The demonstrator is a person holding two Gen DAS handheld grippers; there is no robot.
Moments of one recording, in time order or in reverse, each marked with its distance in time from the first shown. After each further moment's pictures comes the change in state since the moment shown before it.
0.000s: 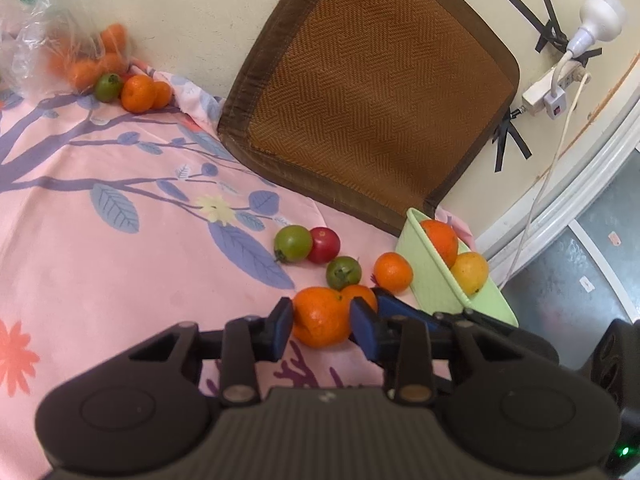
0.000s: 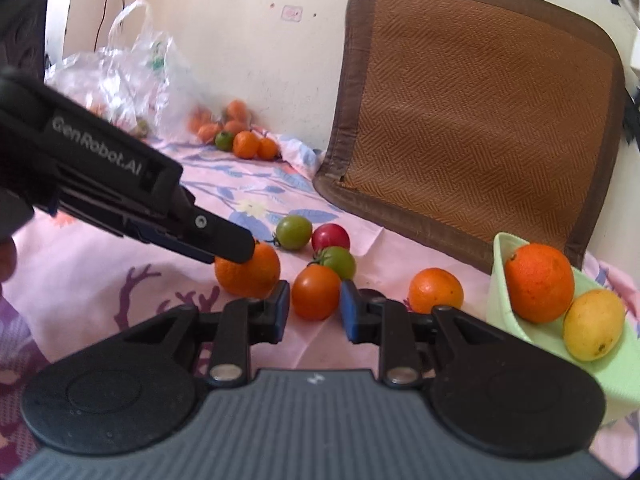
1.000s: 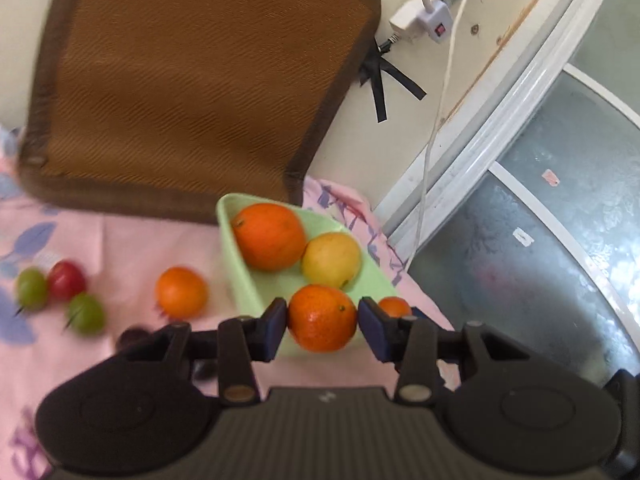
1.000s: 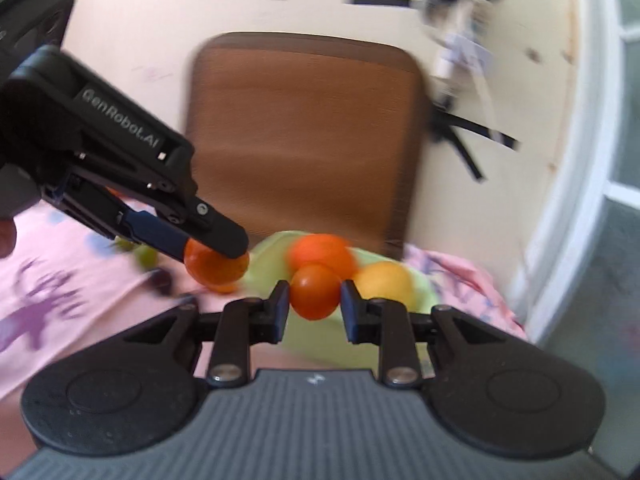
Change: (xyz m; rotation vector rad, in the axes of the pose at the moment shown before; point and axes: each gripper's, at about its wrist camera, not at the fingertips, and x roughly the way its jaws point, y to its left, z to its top) left arm 0.083 -0.153 0.010 0.192 0.078 -0.173; right arm -0.103 -0.099 -0.048 0.152 -0.166 -0.351
